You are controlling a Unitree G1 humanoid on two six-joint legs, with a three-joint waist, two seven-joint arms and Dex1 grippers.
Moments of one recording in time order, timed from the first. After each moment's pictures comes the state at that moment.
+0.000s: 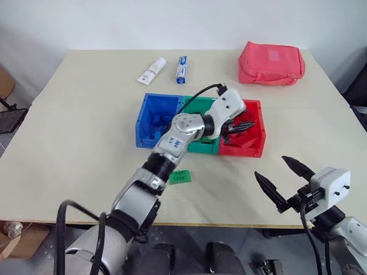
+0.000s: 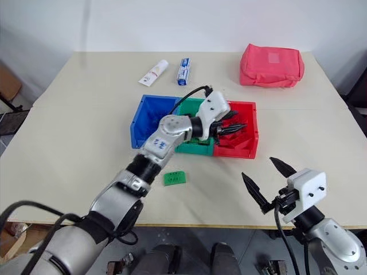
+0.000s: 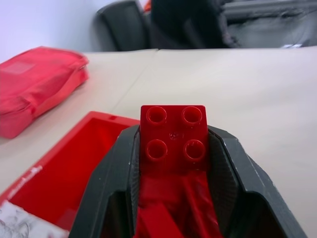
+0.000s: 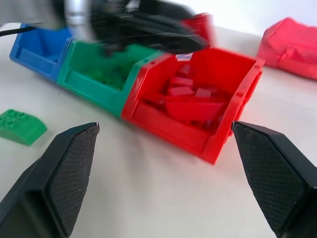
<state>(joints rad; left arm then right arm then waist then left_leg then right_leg) -1.19 -0.07 -0.25 0.90 -0.02 -0.02 -0.58 0.38 -0.48 -0.35 -0.78 0.51 0.32 0.50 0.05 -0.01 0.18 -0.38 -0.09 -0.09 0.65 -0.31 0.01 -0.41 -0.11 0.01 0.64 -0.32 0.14</state>
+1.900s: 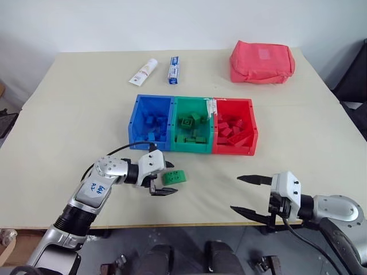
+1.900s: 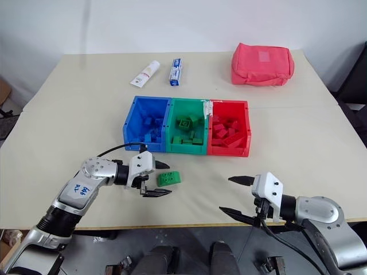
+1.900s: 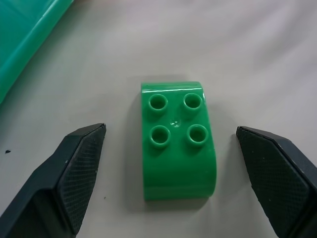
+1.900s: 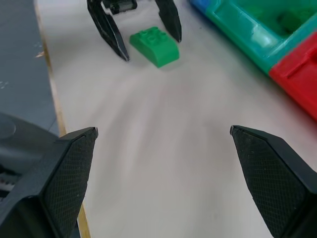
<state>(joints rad) -0.44 0.60 -0.26 -0.06 -0.11 0.37 -1.05 0.17 -0.78 -0.12 -0.49 0.47 0.25 0.99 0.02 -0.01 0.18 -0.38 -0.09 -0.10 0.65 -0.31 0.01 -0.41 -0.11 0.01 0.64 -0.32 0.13</state>
